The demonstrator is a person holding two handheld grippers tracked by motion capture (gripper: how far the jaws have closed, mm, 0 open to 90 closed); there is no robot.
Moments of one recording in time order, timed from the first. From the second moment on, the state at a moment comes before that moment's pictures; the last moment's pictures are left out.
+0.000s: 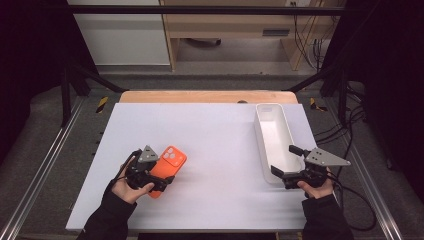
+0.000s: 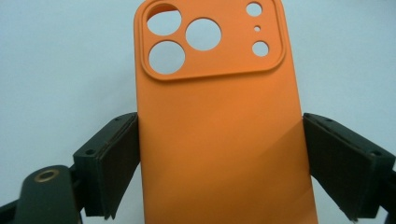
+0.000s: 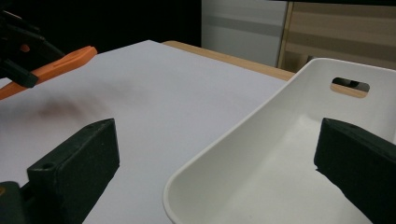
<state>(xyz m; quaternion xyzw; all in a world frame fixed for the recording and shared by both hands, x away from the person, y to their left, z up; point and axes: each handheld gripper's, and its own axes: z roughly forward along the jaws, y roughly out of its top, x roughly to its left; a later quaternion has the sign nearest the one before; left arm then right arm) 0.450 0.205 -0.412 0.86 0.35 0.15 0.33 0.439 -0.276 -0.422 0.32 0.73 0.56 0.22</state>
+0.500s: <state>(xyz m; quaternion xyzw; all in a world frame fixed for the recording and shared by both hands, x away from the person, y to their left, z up) 0.441 0.193 -0.403 0.87 0.31 0.15 0.35 0.439 -0.270 -0.420 0.31 0.74 0.56 0.22</state>
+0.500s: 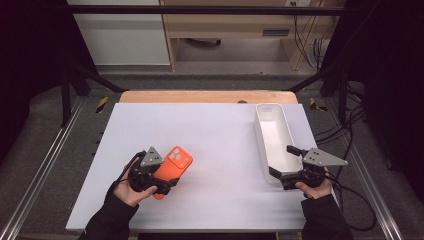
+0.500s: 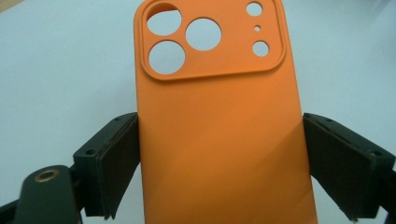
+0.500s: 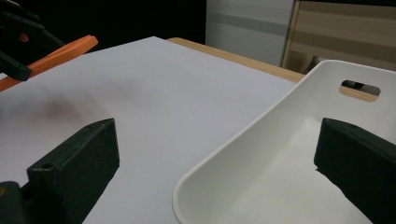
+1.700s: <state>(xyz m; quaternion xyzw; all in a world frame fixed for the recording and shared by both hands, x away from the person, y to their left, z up) 0.435 0.163 -0.397 0.89 0.23 0.15 0.35 0.437 -0.253 -0.416 0.28 0.76 0.54 0.21</state>
